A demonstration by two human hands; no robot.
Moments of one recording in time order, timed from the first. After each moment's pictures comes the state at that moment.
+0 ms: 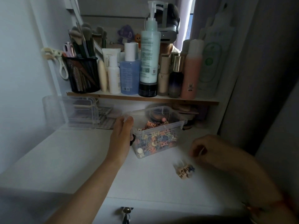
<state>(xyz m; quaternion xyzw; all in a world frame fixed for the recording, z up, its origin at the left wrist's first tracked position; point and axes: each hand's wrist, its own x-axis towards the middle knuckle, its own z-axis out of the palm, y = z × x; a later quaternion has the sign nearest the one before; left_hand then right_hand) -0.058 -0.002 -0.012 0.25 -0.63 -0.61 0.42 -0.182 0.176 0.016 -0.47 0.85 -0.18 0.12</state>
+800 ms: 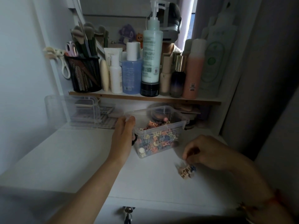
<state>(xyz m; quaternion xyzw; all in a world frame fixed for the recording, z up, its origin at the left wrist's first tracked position) -0.058 -0.002 -0.011 0.26 -0.62 -0.61 0.41 -0.178 0.165 0.012 -0.52 0.82 -0.19 0.14</state>
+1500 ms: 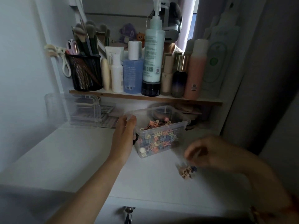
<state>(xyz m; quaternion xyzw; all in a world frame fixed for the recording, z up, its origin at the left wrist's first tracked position) -0.058 -0.004 -0.013 0.25 -0.64 -0.60 0.41 -0.166 0.174 0.030 -0.51 0.80 -0.22 0.21</state>
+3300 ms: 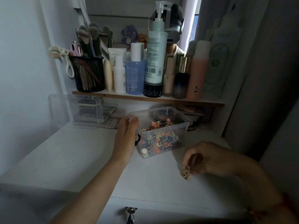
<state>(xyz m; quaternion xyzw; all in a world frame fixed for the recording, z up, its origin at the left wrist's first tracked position) -0.058 -0.004 -0.014 0.24 -0.62 -0.61 0.42 -0.166 0.169 0.022 -0.54 0.79 -0.14 0.24</state>
